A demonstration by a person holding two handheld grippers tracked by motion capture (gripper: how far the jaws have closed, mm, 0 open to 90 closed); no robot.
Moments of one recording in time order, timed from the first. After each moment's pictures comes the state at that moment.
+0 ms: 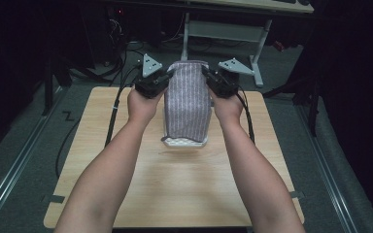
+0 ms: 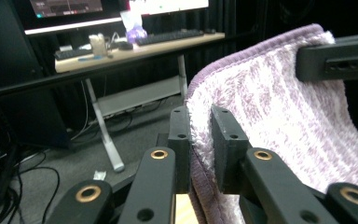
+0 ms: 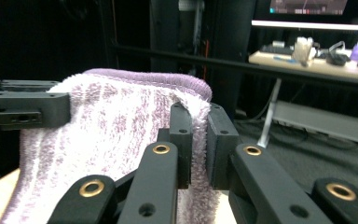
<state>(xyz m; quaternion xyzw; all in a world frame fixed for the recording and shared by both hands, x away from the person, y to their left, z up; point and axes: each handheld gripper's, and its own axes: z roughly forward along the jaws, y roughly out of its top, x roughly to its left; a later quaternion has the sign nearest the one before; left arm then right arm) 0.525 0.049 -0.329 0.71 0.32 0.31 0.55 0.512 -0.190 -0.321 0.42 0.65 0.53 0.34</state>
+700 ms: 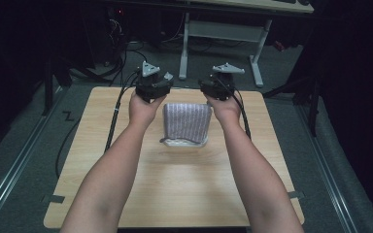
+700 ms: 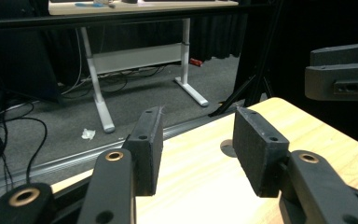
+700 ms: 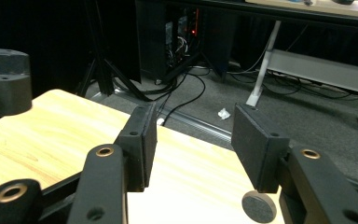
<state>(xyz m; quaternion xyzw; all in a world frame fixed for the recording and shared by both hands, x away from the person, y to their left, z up) 0.541 0.056 -0.359 0.72 0.39 0.25 0.52 0.538 -0.192 -0.353 0.46 0.69 0.46 0.31</state>
